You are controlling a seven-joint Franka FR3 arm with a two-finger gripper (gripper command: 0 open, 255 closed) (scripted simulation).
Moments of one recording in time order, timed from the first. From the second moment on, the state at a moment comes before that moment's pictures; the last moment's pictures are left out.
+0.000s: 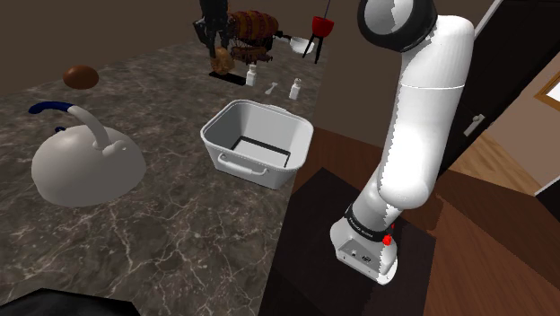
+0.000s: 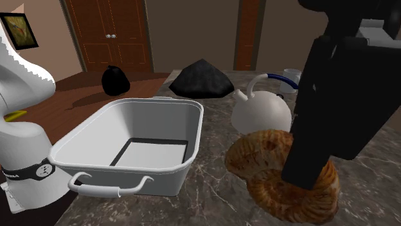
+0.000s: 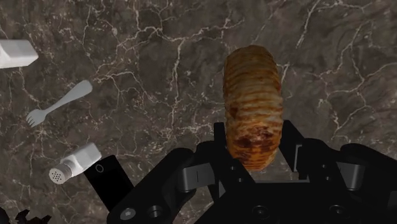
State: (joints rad) arm 0.07 0.34 0.05 -1.32 -0.15 1.58 0.14
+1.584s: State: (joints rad) arm 0.14 -0.31 0.13 -1.98 -0.08 1.59 0.28
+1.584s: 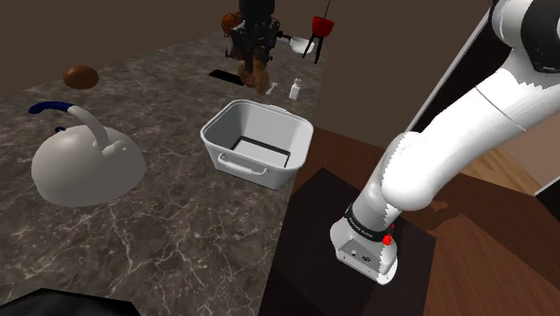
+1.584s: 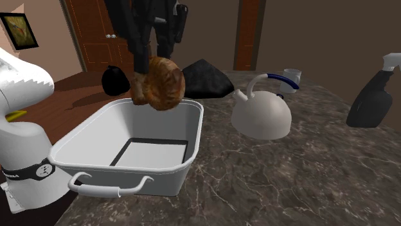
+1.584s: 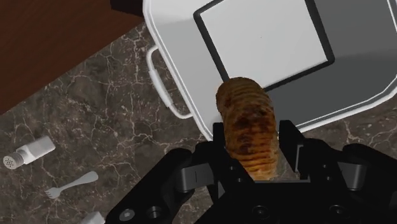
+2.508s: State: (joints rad) arm 0.18 -0.51 0.16 -2.26 -0.03 1.67 0.34
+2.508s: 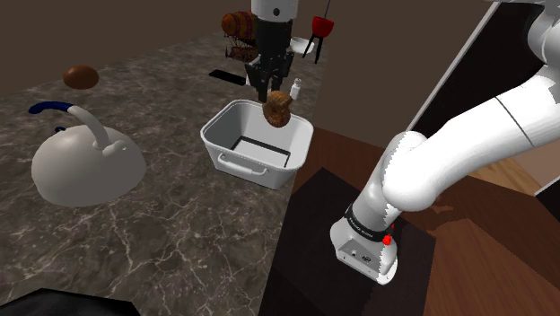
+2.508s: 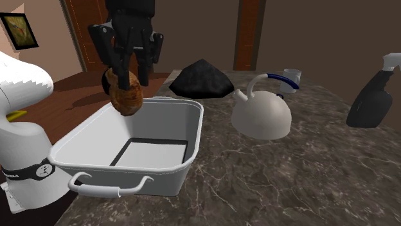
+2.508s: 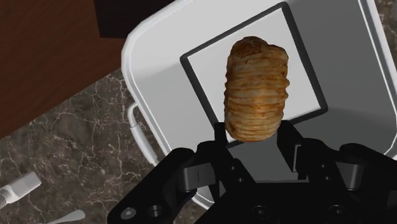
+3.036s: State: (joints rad) arm 0.18 -0.50 0.17 -2.35 -0.03 1.75 0.35
